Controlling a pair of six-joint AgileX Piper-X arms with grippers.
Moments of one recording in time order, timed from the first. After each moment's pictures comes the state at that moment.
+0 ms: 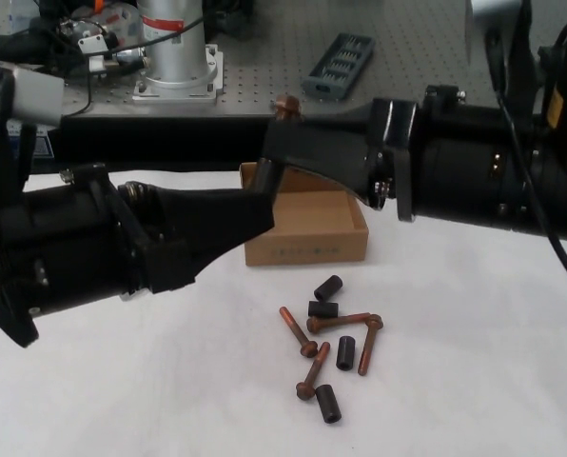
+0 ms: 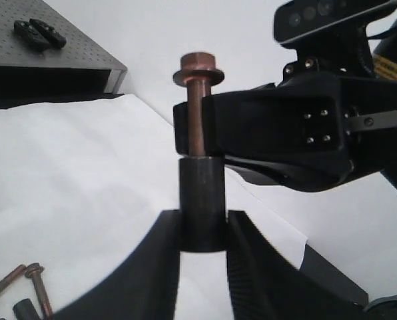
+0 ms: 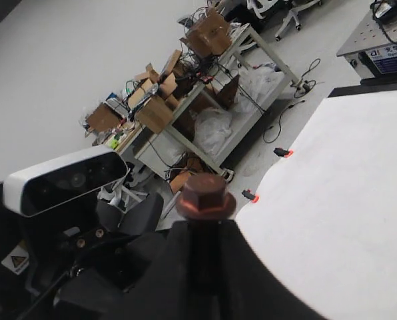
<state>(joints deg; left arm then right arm) -27.6 55.7 -32.9 -20.7 36.1 -25.9 43.4 69.8 -44.0 -14.8 -30.9 43.9</state>
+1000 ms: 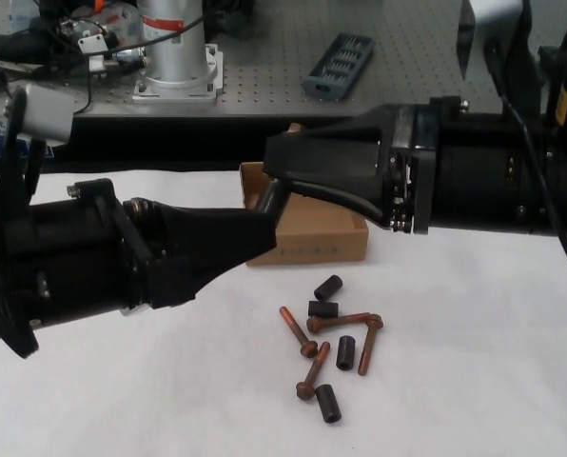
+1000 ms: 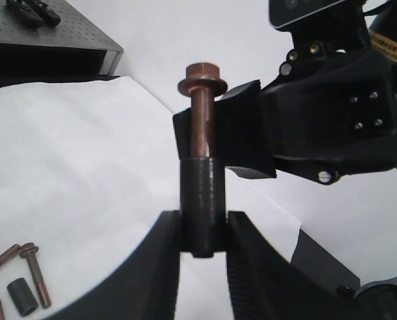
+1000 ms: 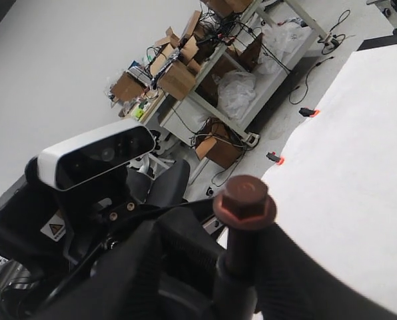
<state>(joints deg) -27.8 55.7 -32.4 -19.0 37.2 -25.9 42.6 69.4 -44.3 -11.2 -39.7 45.3</state>
